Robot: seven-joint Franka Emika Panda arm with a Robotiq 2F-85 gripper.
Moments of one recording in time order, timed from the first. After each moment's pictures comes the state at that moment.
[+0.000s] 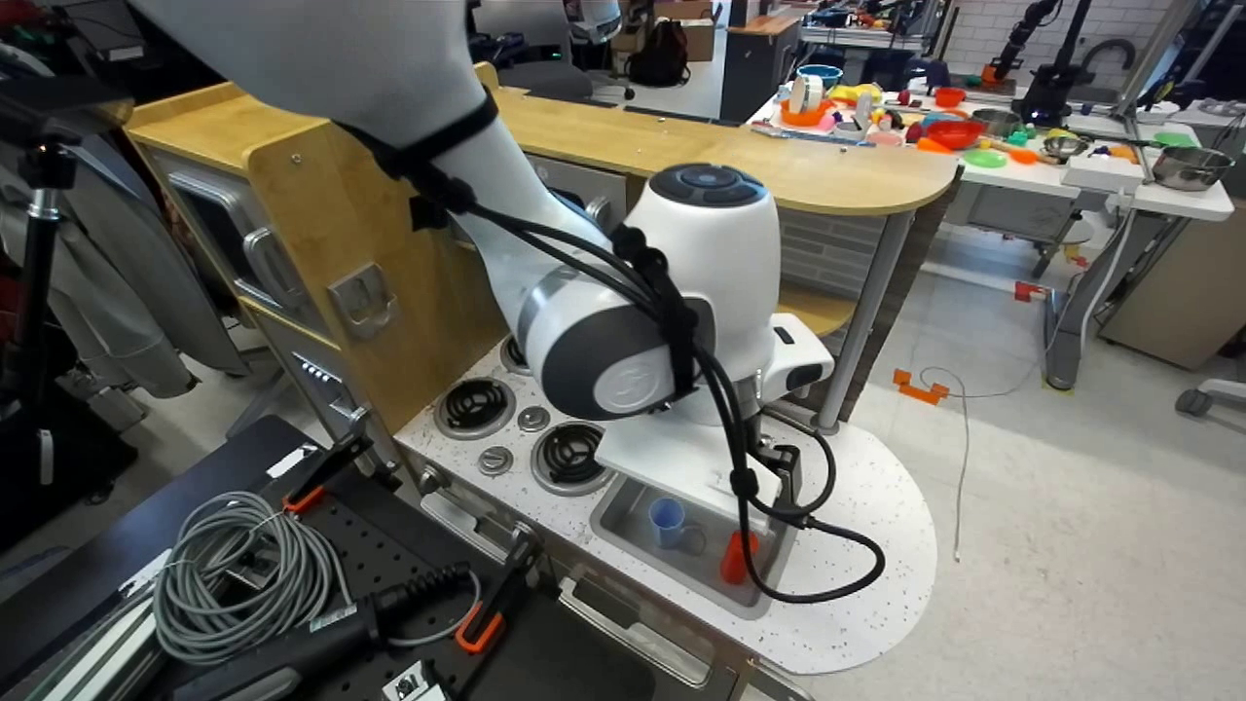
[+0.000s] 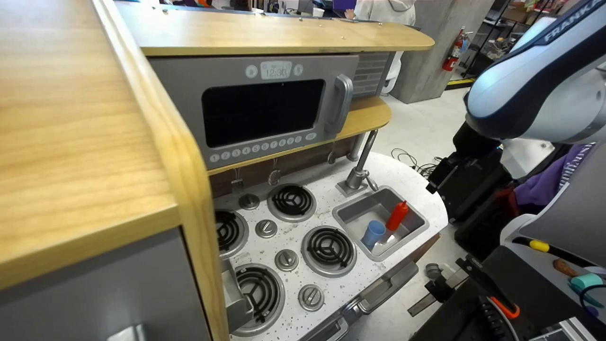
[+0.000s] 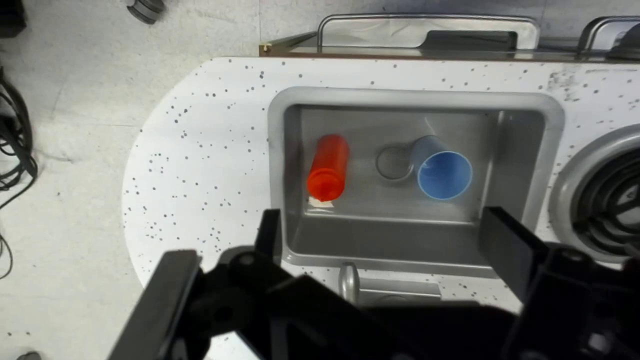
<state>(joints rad) -0.15 0.54 -0.26 -2.21 0.18 2.83 -0.61</state>
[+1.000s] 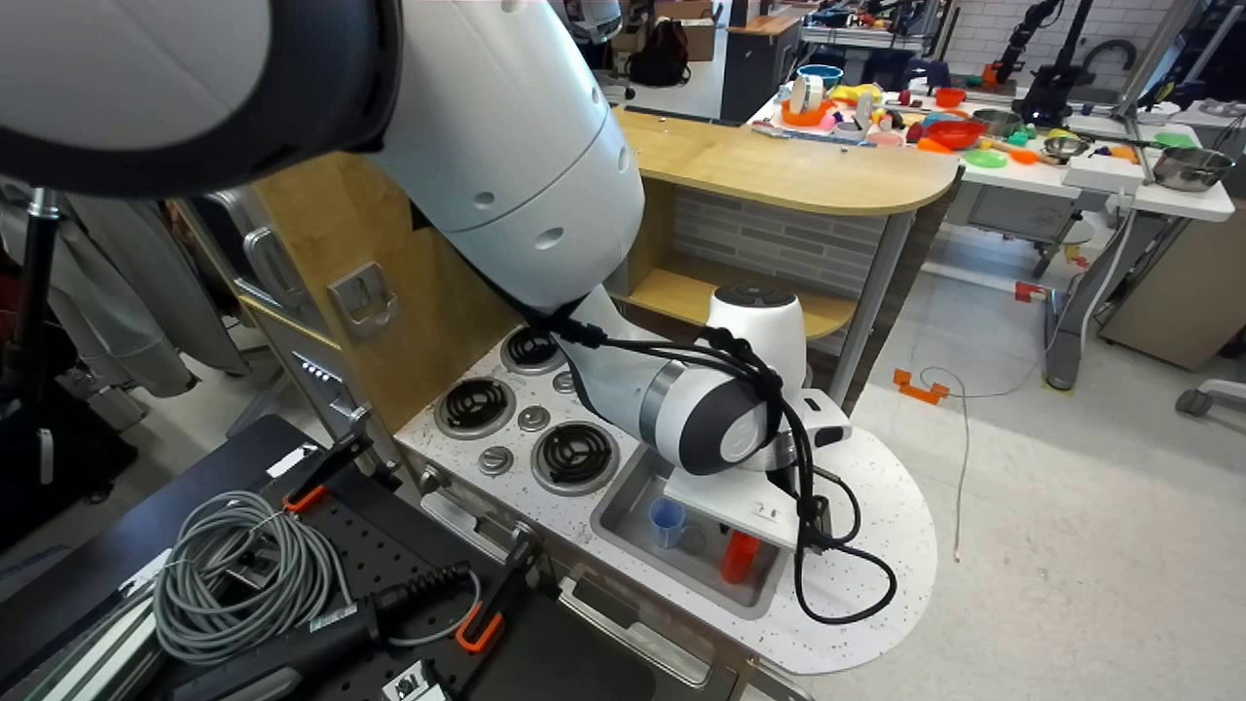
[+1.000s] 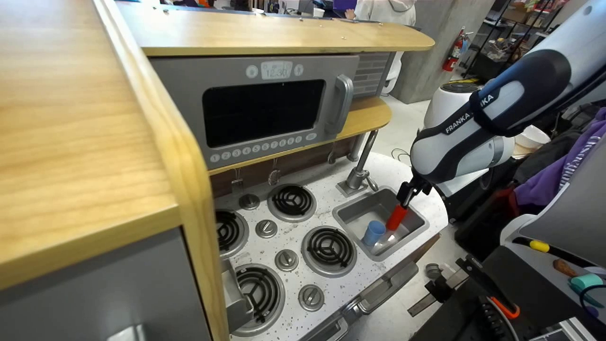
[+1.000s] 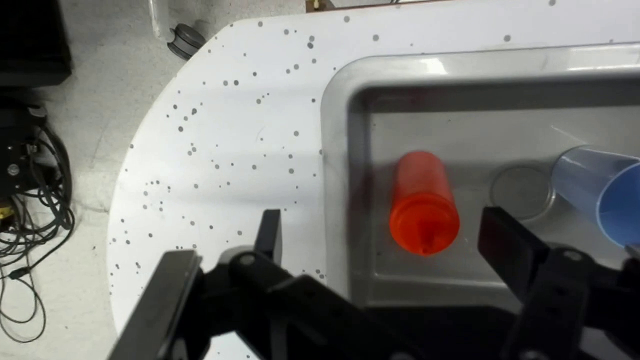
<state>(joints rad) -0.20 1.01 -0.25 -1.74 -0.09 2.73 -0.26</state>
